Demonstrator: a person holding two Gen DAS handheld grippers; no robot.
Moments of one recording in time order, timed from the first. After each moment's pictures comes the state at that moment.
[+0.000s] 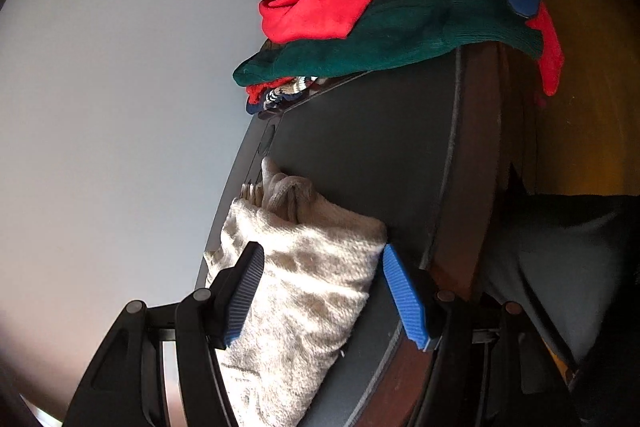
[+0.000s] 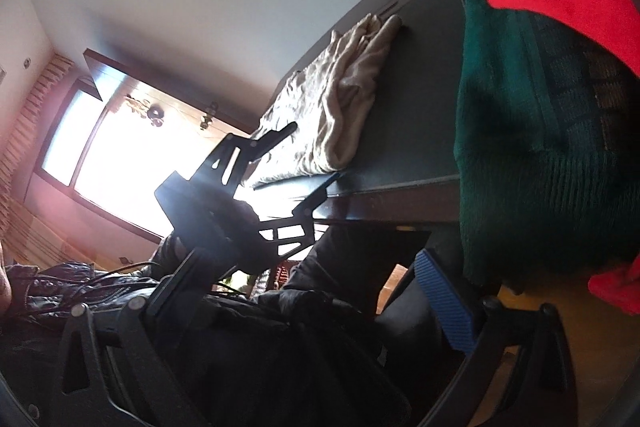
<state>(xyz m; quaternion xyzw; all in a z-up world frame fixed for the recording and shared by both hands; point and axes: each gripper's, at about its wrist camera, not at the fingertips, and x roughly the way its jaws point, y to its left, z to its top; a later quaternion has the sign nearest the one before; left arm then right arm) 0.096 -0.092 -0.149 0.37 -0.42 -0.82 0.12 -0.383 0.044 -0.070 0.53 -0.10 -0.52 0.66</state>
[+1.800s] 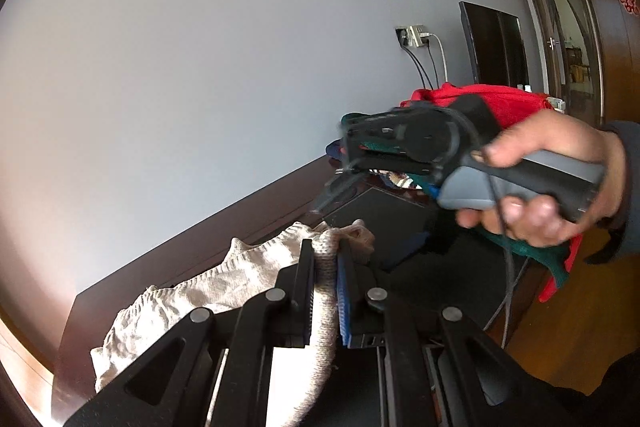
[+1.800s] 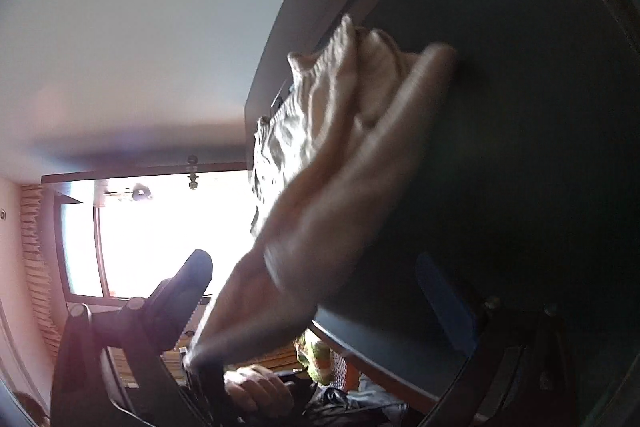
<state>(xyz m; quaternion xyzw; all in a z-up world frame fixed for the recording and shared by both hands) 0.140 -0.176 -0.033 0.23 -0.11 -0.95 0.16 -0.463 -0.180 -0.088 0.69 -0.18 -0.44 0.54</state>
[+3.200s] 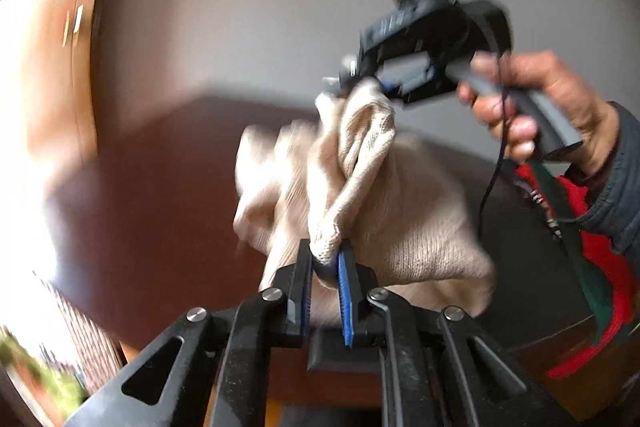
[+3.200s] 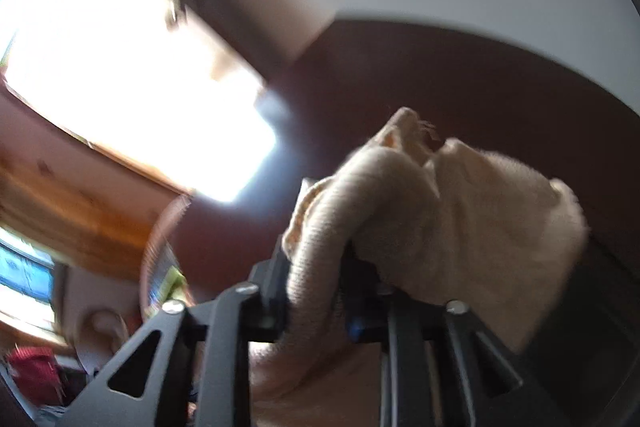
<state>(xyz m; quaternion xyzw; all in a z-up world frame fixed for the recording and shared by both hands) 0.348 -0.373 -0.121 0.24 0.29 -0.85 0.36 -0.228 -0.500 0.003 0.51 0.25 -0.48 0.67</state>
